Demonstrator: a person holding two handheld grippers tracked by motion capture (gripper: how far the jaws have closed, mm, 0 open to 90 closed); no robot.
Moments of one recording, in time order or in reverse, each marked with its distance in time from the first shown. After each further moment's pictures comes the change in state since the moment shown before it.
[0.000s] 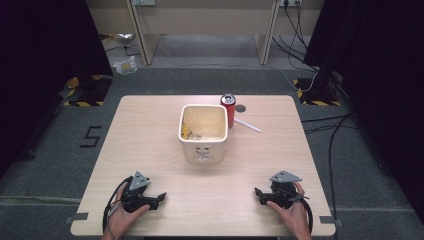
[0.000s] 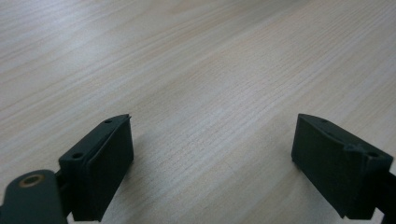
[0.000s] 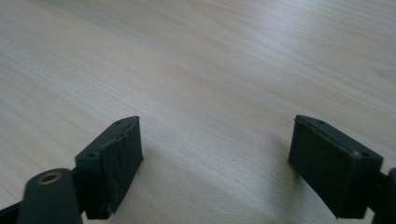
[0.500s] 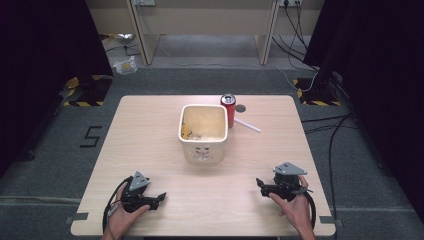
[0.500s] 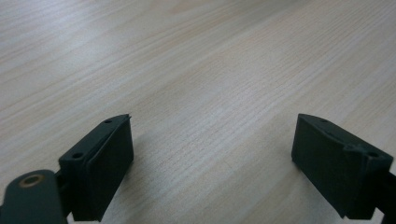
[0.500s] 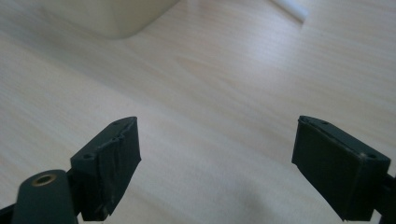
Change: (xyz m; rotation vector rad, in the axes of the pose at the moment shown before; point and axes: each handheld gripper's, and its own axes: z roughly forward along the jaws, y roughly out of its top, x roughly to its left) left arm 0.000 0.000 0.000 0.000 0.000 0.000; right arm -0.006 0.029 -0.016 -0.081 -0.024 -0.008
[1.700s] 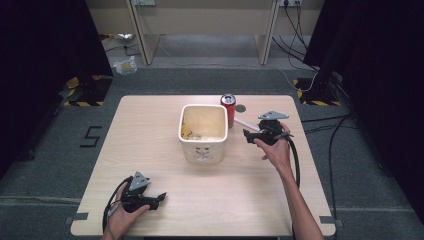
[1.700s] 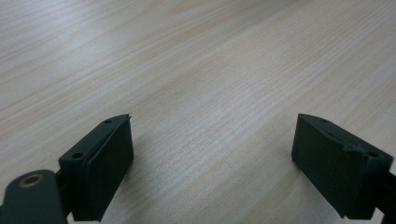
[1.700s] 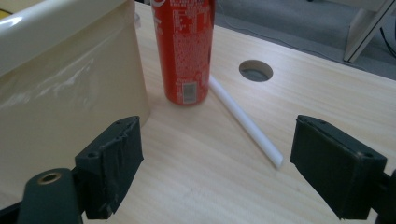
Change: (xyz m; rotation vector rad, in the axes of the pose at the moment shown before) left arm 0.000 0.000 0.000 0.000 0.000 0.000; right arm -0.041 0.131 0.077 -0.077 0.003 0.009
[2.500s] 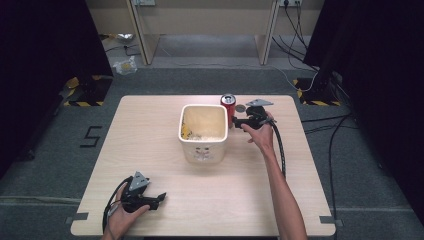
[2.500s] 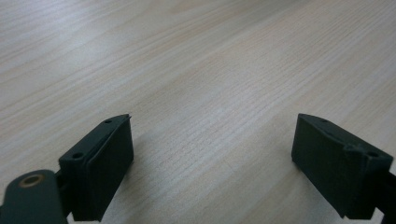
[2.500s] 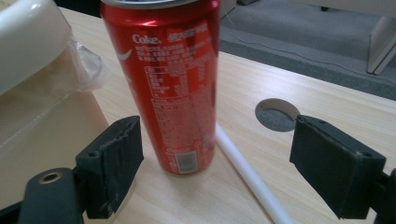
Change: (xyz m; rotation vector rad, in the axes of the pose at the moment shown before) left arm 0.000 0.000 0.000 0.000 0.000 -0.001; right arm -0.009 0.025 0.078 -0.050 0.051 0.034
